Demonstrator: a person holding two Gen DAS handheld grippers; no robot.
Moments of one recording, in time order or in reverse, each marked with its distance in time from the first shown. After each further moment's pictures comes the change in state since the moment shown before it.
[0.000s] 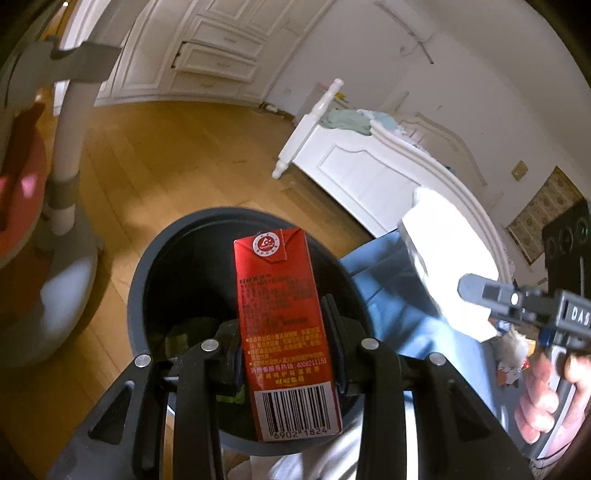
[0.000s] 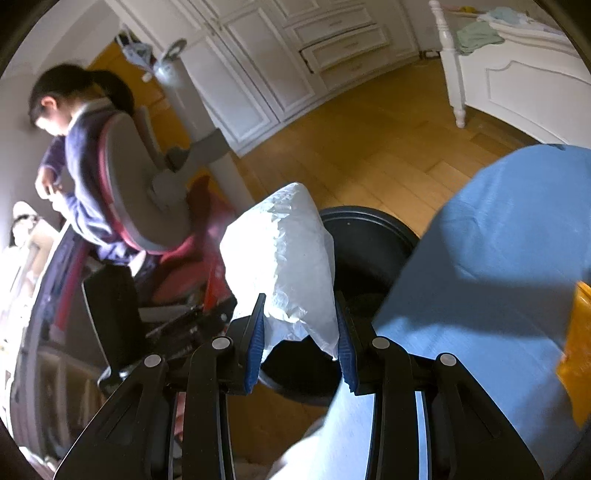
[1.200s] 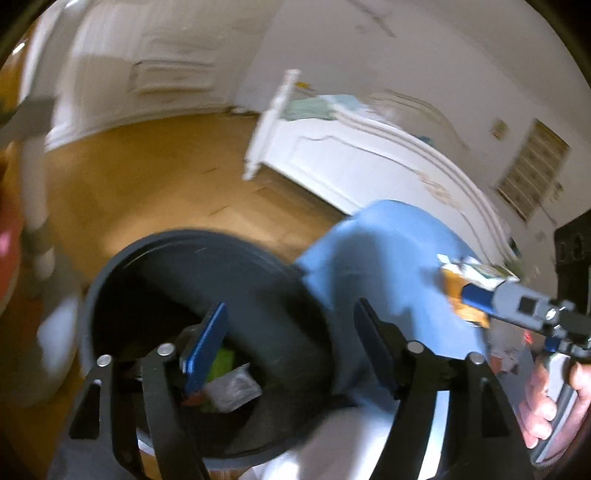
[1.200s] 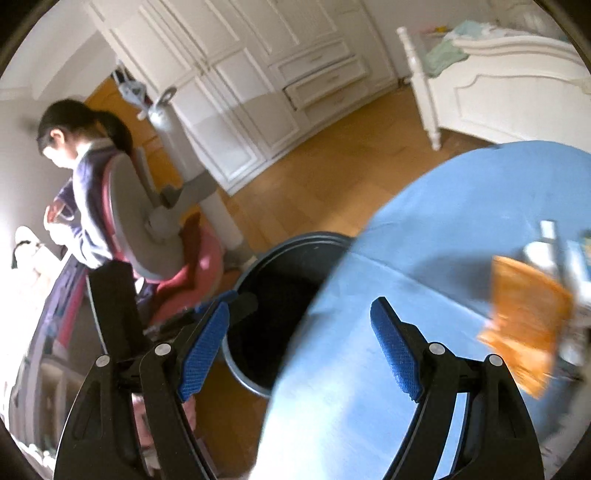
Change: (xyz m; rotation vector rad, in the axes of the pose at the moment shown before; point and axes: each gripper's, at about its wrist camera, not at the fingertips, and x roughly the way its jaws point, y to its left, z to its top) left arm 0.008 -0.089 0.003 0.212 0.014 -0.034; right arm -0.086 -0.054 -0.044 0.066 -0.202 -0.018
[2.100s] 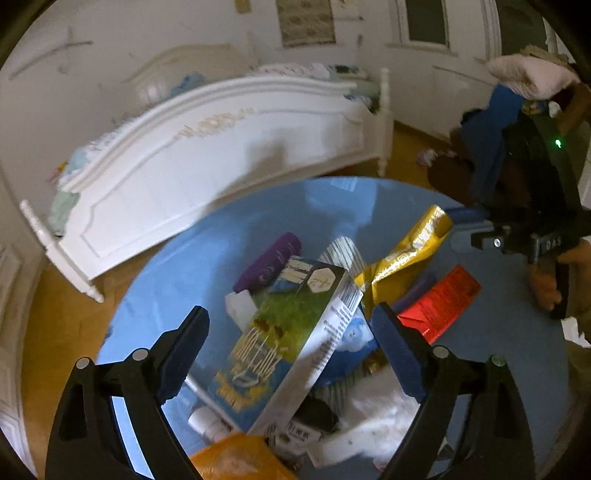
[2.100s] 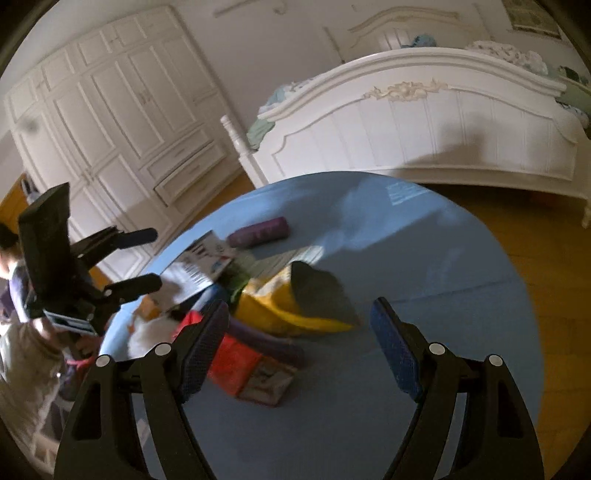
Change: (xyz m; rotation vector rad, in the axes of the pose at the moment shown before) left arm 0.128 -0.303 0.025 0.973 0.217 -0.319; right arm -0.241 -0.254 -0.090 0.277 -0.293 -0.363
